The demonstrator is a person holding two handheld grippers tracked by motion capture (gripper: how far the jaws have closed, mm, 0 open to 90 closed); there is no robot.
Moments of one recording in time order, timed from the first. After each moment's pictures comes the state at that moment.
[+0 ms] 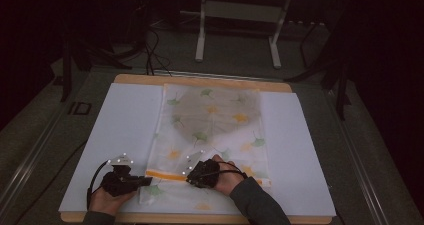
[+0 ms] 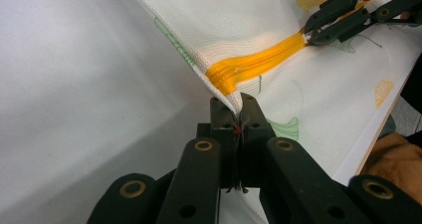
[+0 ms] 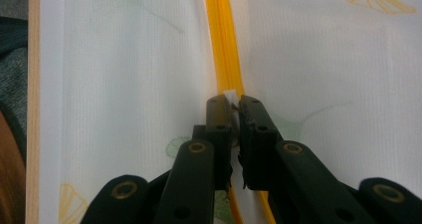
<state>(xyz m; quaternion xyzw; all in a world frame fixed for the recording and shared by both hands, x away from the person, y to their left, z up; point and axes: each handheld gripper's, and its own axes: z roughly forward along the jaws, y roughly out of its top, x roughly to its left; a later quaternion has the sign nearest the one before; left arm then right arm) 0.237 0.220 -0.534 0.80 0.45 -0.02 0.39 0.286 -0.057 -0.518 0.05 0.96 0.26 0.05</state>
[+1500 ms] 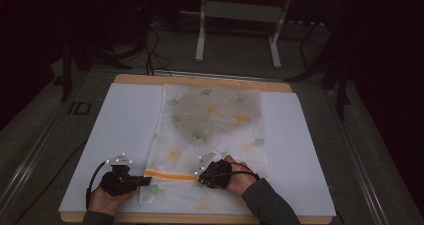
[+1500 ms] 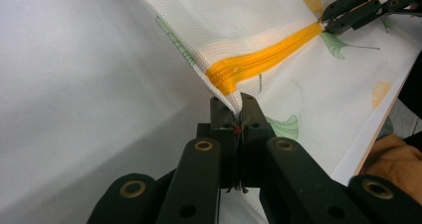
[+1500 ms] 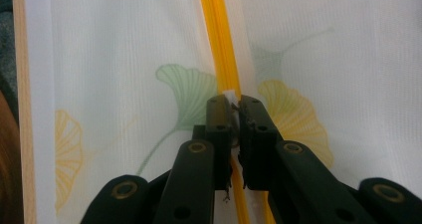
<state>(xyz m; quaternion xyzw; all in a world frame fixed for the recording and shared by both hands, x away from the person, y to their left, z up) 0.237 0.223 -0.534 0.80 0.45 -0.02 0.40 0.286 -0.089 -0.516 0.07 0.97 0.24 0.06</state>
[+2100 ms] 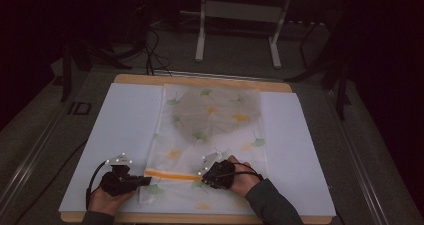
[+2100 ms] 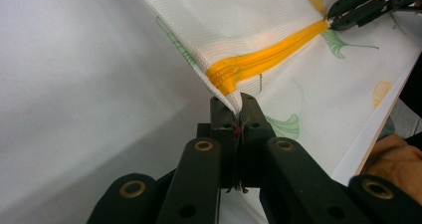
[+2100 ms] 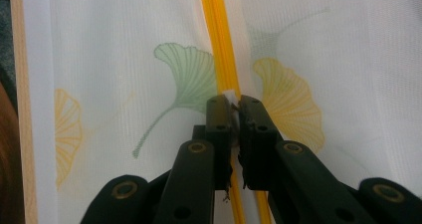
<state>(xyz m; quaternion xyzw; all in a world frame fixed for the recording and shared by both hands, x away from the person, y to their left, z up) 0.237 0.223 -0.534 0.80 0.45 -0.02 0.40 0.285 -0.098 -0.515 0.07 0.97 0.23 0.06</state>
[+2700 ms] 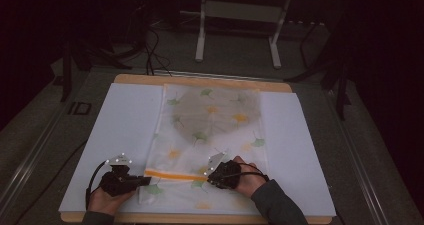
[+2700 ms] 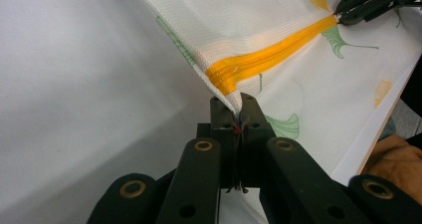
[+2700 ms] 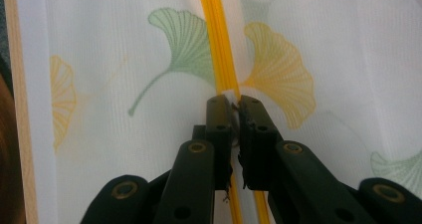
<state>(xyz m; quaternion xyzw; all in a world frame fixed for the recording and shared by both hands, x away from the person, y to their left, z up) 0.237 0.224 -0.534 0.80 0.45 -0.02 0.40 0.285 -0.113 -0.514 0.08 0.97 0.22 0.06</state>
